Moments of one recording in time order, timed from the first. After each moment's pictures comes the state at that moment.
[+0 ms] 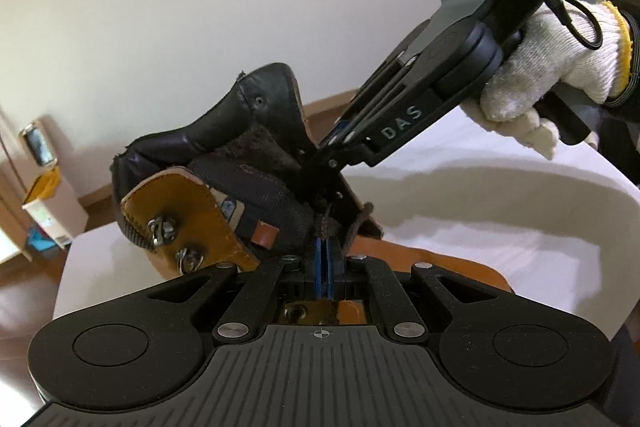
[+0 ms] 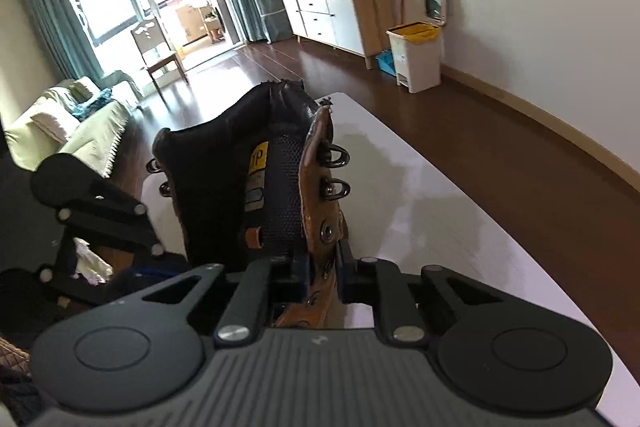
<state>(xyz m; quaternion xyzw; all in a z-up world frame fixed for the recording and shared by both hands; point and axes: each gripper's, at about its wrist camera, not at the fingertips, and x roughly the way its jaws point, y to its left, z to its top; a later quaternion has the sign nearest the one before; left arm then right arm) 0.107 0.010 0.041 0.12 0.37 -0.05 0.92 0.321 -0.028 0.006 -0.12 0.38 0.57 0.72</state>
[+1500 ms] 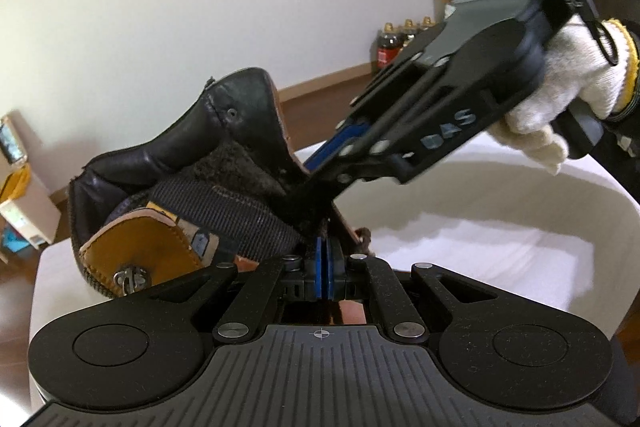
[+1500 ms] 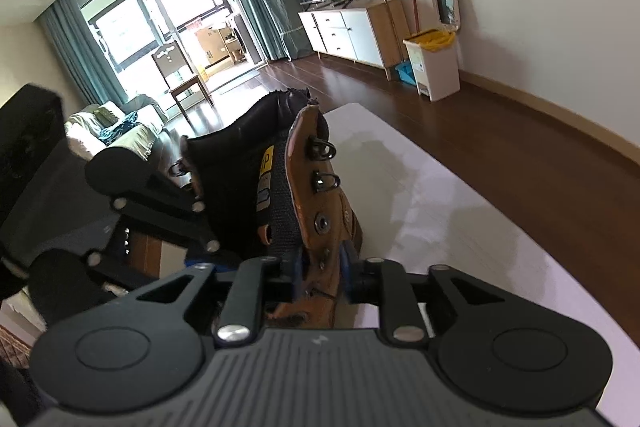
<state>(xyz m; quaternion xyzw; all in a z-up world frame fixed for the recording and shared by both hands) 0.128 0.011 0.060 0.11 0.39 -0.09 0.91 0.338 -0.039 0.008 -0.09 0.37 0.59 0.71</state>
